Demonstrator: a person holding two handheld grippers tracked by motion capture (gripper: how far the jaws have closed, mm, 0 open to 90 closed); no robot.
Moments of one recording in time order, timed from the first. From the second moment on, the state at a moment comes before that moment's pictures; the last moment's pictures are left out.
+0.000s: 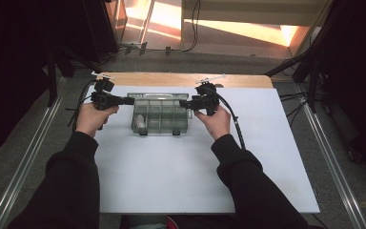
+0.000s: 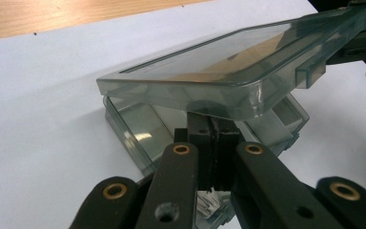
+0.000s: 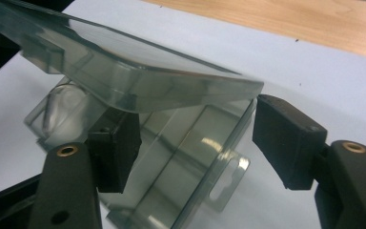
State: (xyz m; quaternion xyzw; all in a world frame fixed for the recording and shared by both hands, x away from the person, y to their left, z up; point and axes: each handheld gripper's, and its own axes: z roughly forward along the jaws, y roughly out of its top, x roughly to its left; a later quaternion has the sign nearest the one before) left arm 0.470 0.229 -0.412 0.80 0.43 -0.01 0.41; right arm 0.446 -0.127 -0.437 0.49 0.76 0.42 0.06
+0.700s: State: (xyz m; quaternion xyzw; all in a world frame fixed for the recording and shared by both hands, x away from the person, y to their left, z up) left arm 0.454 0.246 -0.413 0.81 0.43 -0.01 0.40; right arm 0.416 -0.146 -0.424 0.47 0.78 0.40 0.02
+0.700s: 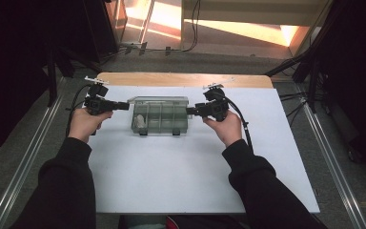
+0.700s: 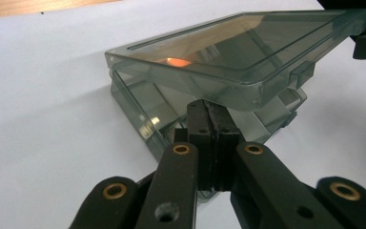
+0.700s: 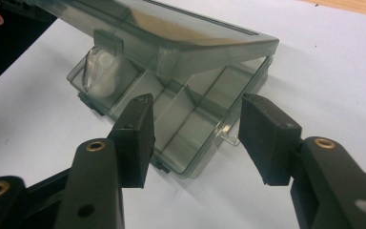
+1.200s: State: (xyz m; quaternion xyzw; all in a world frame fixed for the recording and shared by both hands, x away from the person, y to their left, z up) left arm 0.442 0.254 -0.411 0.80 0.43 -0.02 0.42; right arm 0.412 -0.160 -0.423 0.47 0.78 0.42 0.02
